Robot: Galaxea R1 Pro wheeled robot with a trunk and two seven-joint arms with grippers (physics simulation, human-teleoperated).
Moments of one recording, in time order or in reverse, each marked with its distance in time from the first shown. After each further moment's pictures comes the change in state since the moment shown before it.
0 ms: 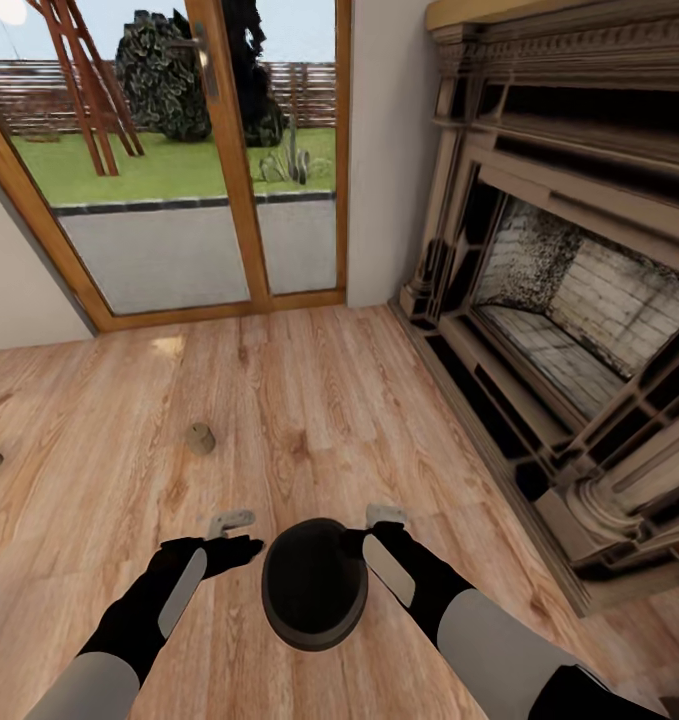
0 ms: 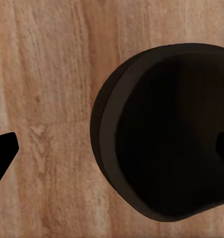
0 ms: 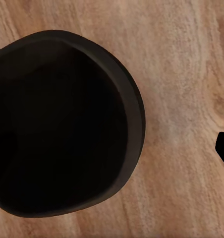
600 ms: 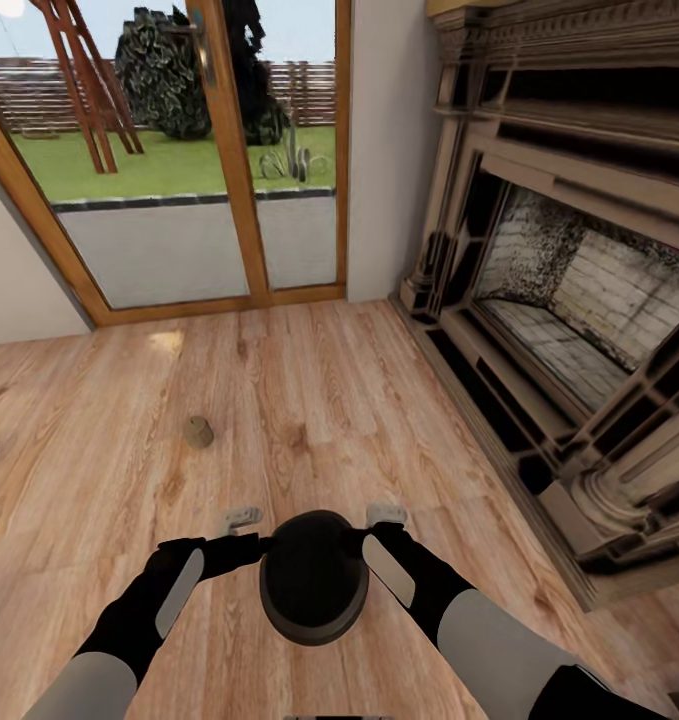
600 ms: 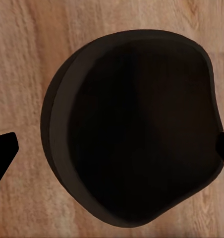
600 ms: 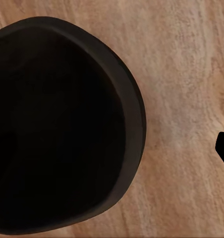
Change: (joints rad) left arm 0.000 0.007 0.008 0.007 -0.009 -0.005 -0.213; right arm 0.000 -0.002 0.004 0.000 0.000 -0.013 0.001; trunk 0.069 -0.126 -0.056
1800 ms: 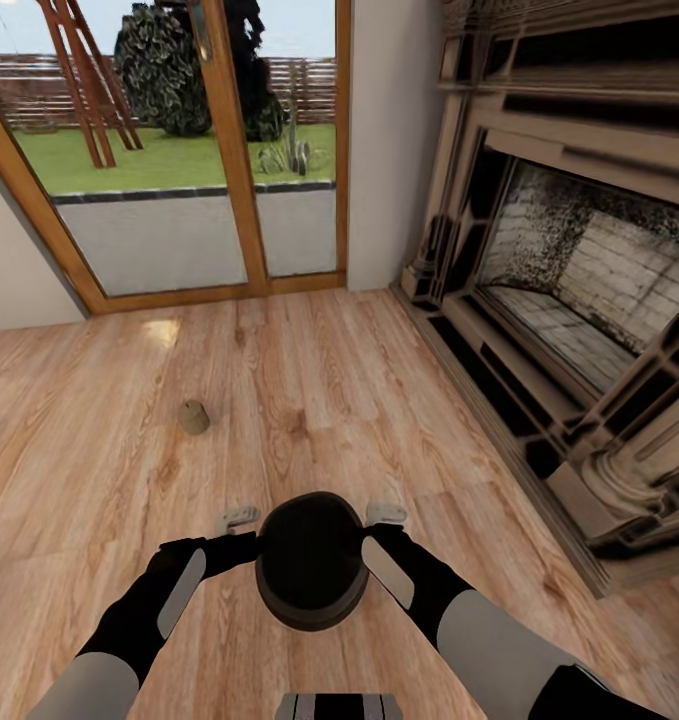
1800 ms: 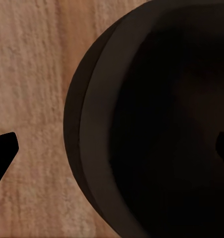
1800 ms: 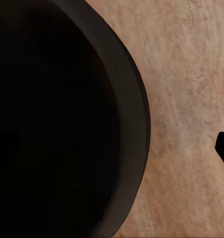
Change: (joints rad) left arm 0.000 -0.006 -0.003 0.002 0.005 -0.031 0.073; right arm 0.000 0.001 0.013 0.004 0.000 -0.034 0.000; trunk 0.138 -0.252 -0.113
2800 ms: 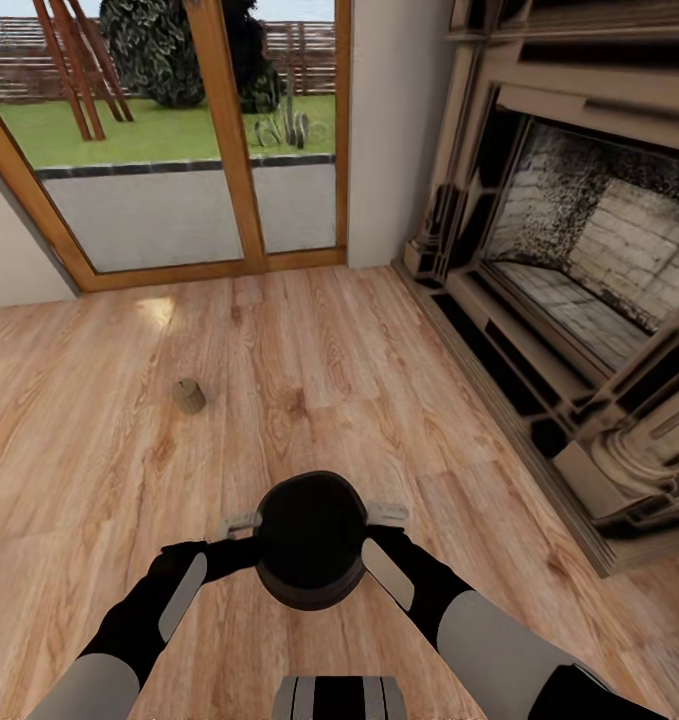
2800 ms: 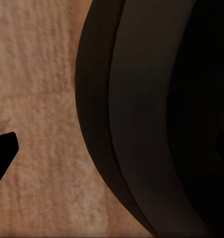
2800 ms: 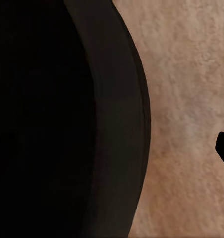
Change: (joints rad) left arm 0.000 0.000 -0.009 0.024 -0.007 0.000 0.000; right arm 0.000 -0.001 0.010 0.011 0.000 -0.070 0.000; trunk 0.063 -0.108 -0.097
